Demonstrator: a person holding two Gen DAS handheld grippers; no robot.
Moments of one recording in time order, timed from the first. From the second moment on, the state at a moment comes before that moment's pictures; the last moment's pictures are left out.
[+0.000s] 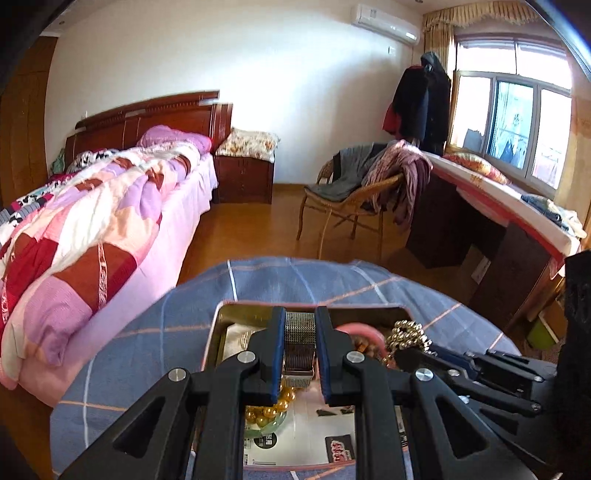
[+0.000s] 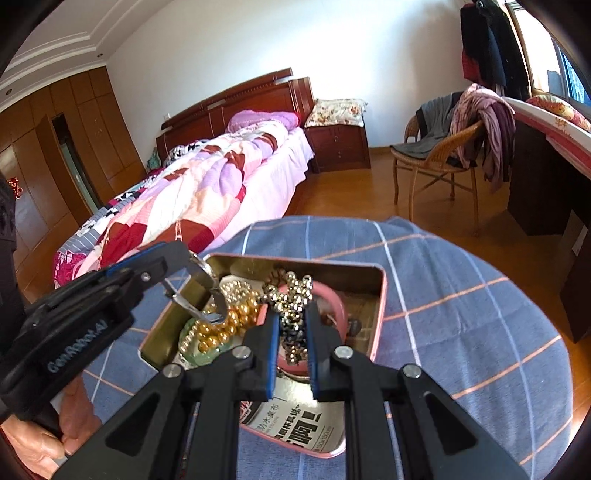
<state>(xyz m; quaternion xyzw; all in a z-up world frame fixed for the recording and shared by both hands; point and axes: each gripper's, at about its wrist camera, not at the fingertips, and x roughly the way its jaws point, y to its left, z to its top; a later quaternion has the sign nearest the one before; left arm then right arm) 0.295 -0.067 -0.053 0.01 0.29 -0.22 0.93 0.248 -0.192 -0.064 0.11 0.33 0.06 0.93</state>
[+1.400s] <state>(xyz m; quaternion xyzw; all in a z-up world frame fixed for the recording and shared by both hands) 0.210 0.032 -0.118 0.06 0.41 -0.10 0.90 0.185 -0.143 -0.086 0.06 0.37 0.13 0.92</state>
